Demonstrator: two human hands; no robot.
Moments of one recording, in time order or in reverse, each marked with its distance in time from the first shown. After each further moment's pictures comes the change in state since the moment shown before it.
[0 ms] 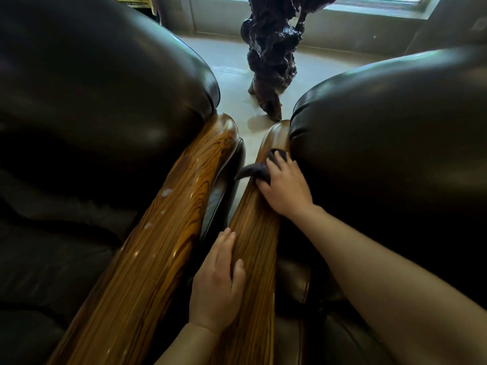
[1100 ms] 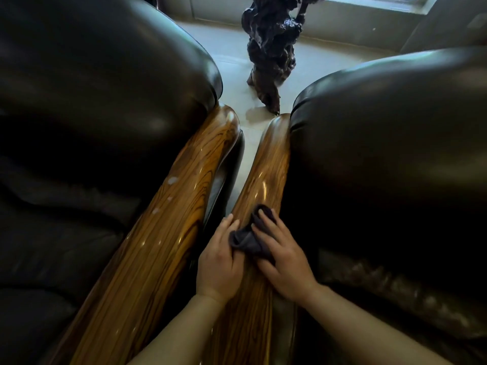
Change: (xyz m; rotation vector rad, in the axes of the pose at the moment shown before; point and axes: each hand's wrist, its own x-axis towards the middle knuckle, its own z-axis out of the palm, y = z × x) left_hand 0.003 0.002 -0.005 -0.113 0.003 -0.033; right_hand -0.172 -0.016 0.028 0.398 -0.027 -0.280
